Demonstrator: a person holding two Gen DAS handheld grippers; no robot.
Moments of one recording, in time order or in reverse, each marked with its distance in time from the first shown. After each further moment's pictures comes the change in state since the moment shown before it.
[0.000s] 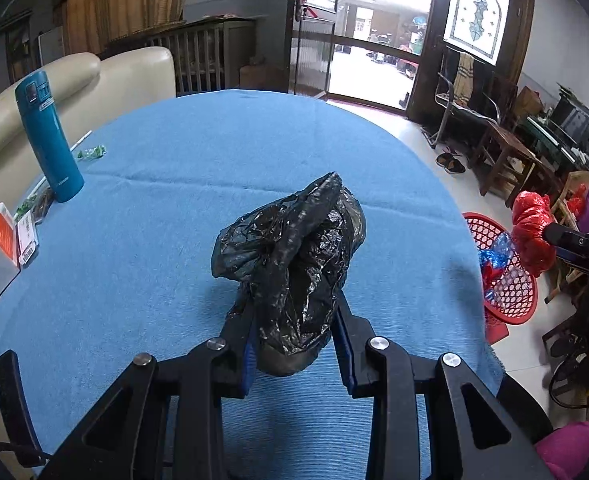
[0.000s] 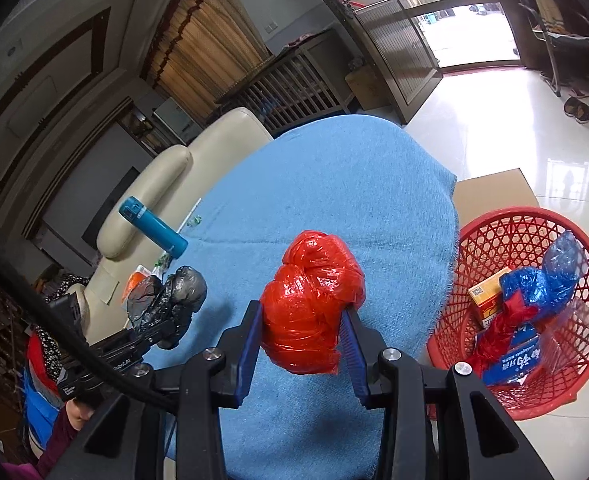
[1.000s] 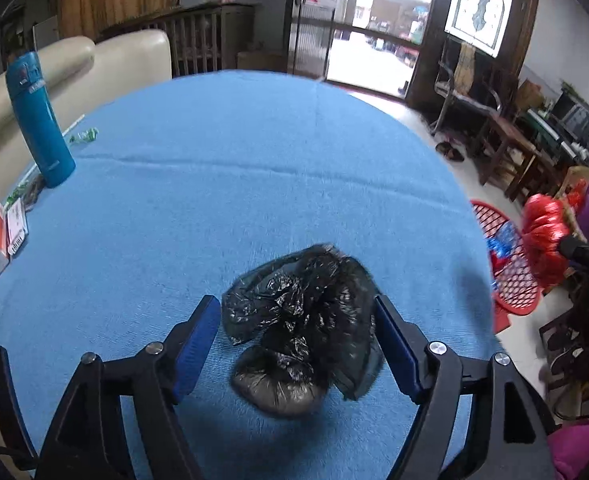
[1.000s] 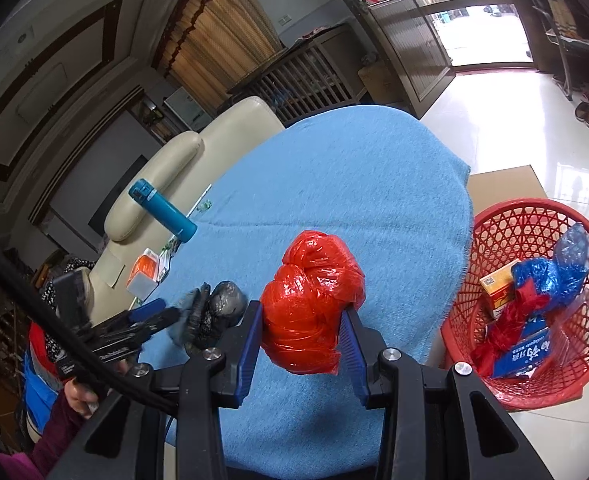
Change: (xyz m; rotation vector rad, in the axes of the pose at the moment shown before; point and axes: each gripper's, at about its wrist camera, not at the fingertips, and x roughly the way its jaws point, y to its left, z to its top) left arm 0.031 0.008 -0.001 -0.018 0.078 -0.003; right arm 0.007 0.012 -0.016 -0.042 0.032 0.023
